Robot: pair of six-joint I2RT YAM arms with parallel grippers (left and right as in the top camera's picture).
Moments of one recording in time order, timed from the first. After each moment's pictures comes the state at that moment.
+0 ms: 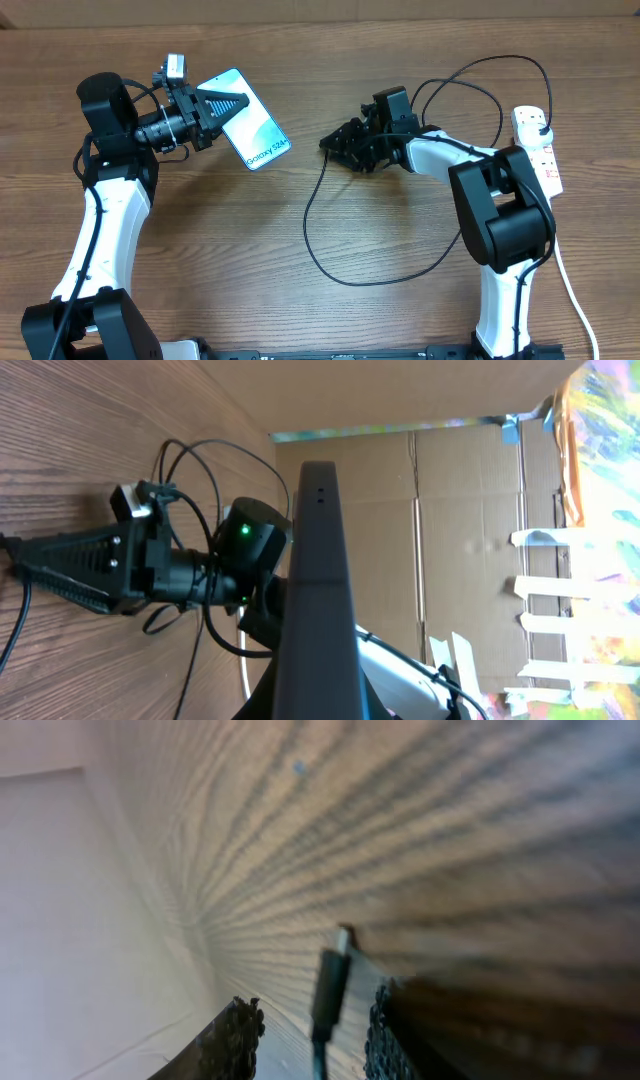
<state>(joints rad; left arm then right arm) 0.17 1.53 1.04 0.13 1.27 -1.10 0.34 2.18 1.29 -0.04 -0.70 1.01</state>
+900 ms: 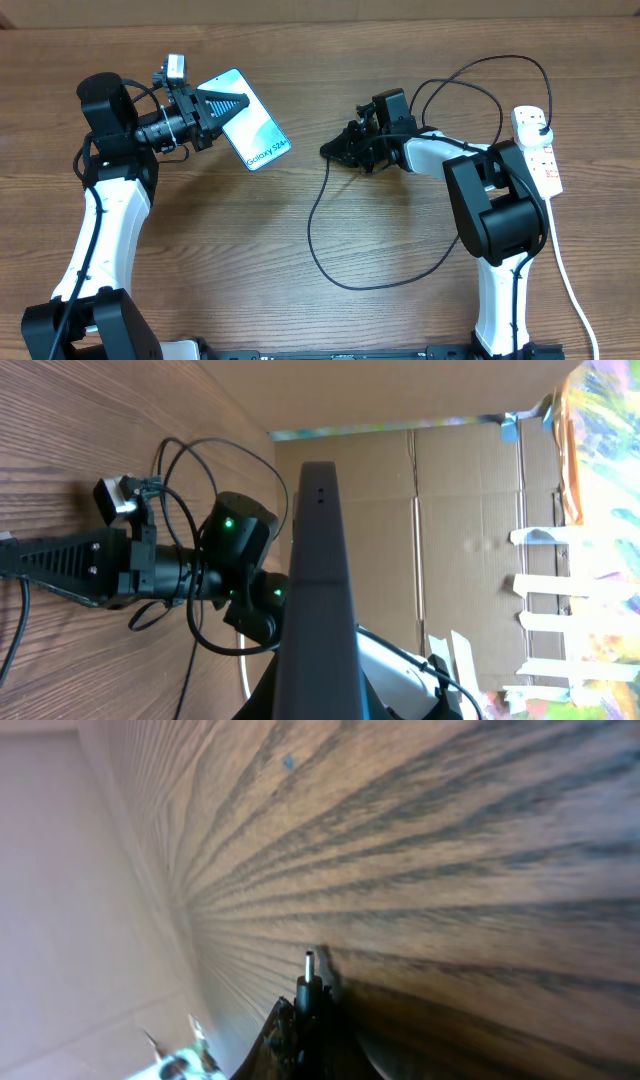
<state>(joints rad) 0.17 1.53 1.04 0.13 1.27 -1.10 0.33 2.23 1.31 -0.03 -0.75 0.92</state>
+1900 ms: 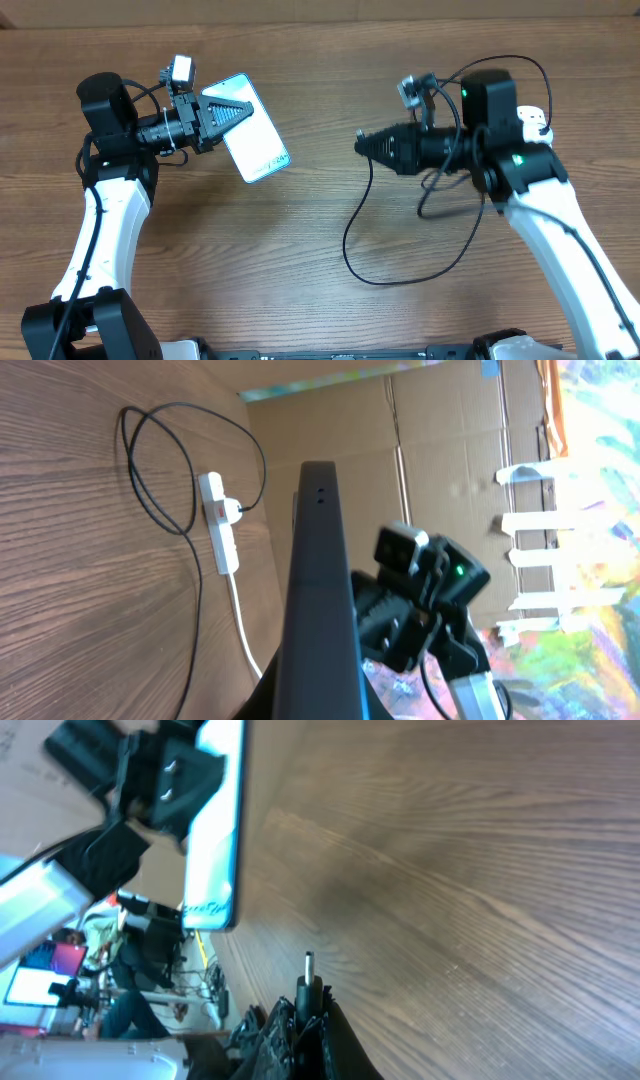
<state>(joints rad) 0.17 1.53 1.04 0.13 1.41 -1.00 0.25 1.38 1.18 -0.54 -0.95 0.30</state>
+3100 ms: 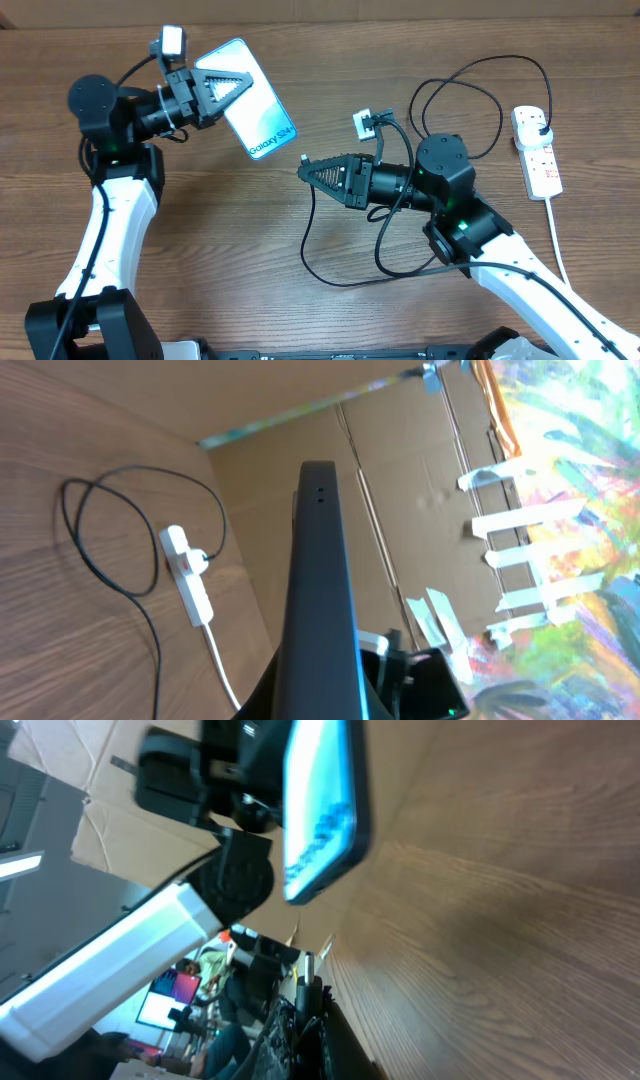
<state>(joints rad) 0.12 1.53 1.04 0.68 1.32 -1.42 0.55 1.28 0.84 0.30 -0.79 0.96</state>
